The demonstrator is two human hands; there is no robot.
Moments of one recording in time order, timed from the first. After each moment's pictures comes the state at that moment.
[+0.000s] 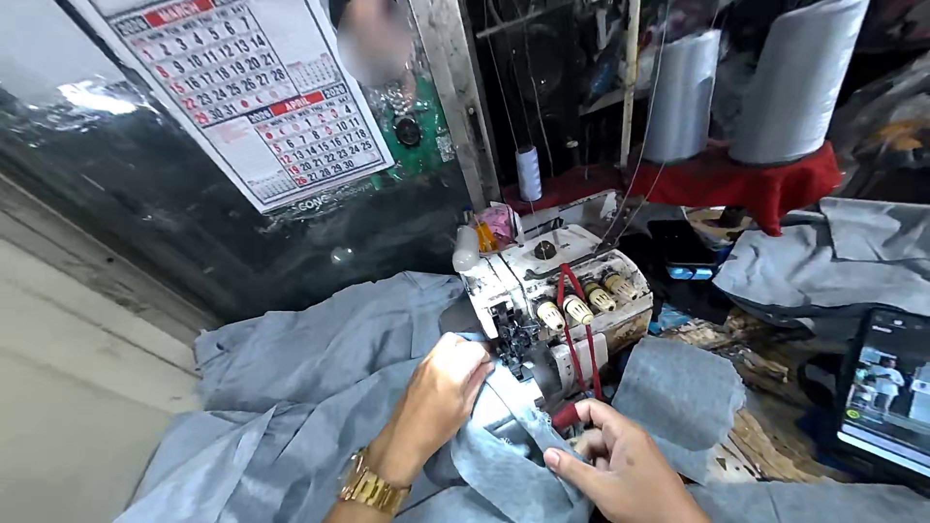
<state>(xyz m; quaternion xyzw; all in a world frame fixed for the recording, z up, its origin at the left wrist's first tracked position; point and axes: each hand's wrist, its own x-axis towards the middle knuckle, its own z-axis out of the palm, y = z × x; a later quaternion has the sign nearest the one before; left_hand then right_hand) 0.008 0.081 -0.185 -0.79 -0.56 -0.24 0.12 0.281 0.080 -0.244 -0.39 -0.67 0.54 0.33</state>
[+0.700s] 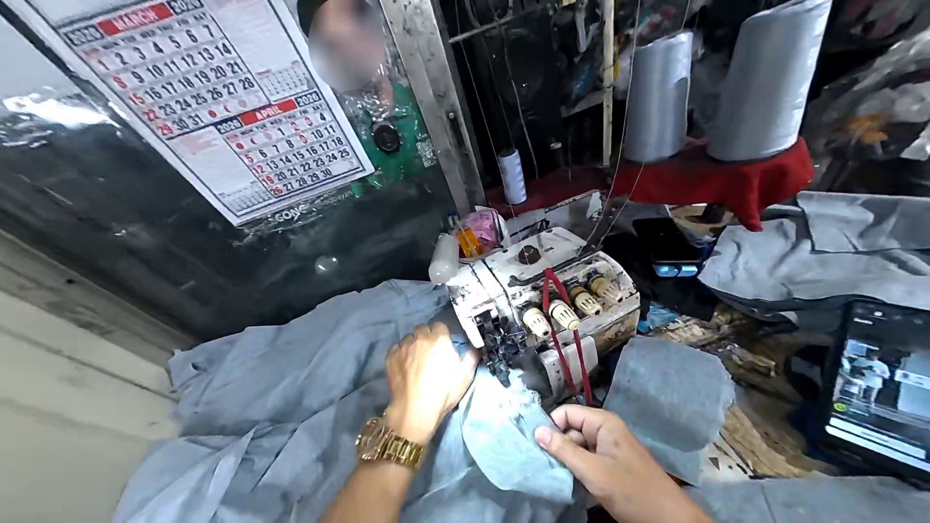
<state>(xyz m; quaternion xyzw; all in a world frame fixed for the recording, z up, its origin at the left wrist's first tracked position) 0.035 0.118 -0.157 -0.55 -0.83 -0.01 0.11 0.274 0.096 -0.247 -0.32 -0.61 0.64 0.34</state>
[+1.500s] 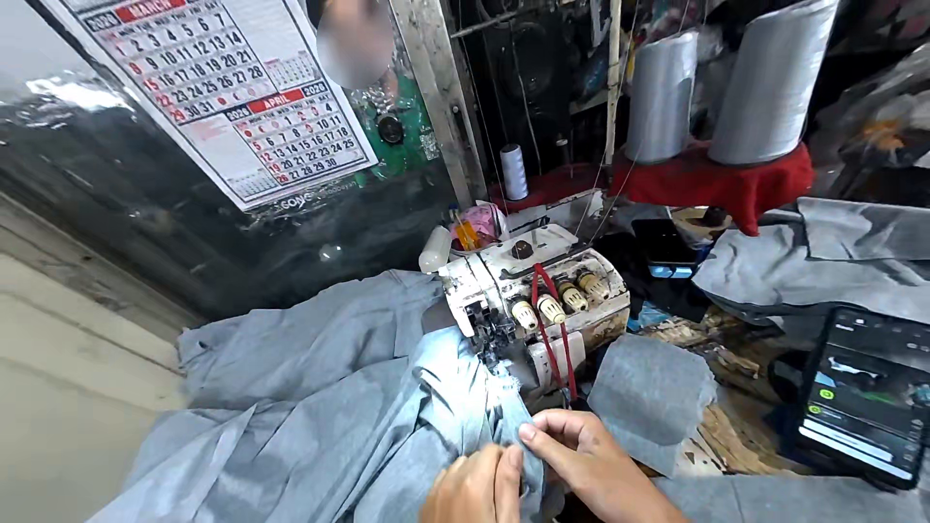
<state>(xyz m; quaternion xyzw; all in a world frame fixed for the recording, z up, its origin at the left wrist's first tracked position) 0.135 -0.024 -0.201 -0.62 -0.74 -0.24 -0.07 0.277 0.095 -0.256 -0.27 -0.62 0.66 0.33</state>
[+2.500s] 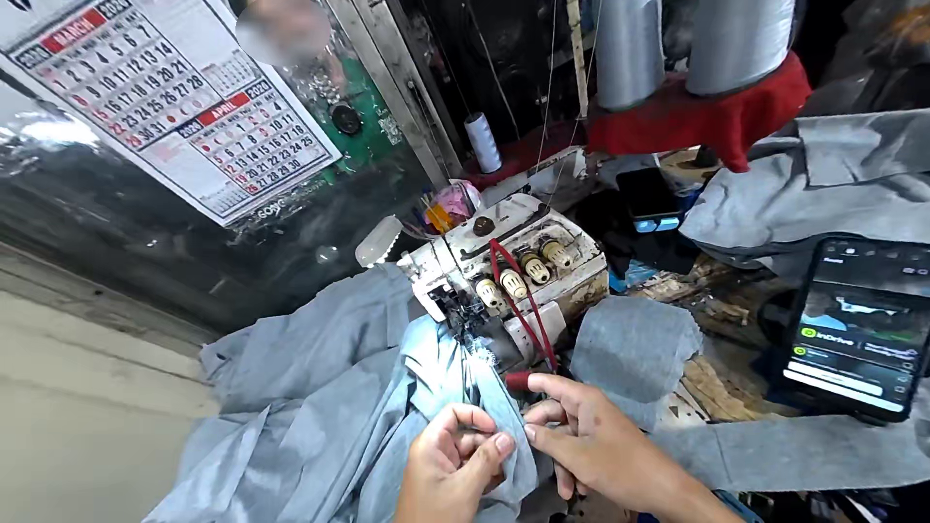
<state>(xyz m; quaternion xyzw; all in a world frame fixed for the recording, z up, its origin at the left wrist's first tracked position) 0.131 -0.015 -0.189 -0.45 -0.62 -0.51 -0.39 0.311 0.088 -0.232 -0.25 -0.58 0.73 0.26</state>
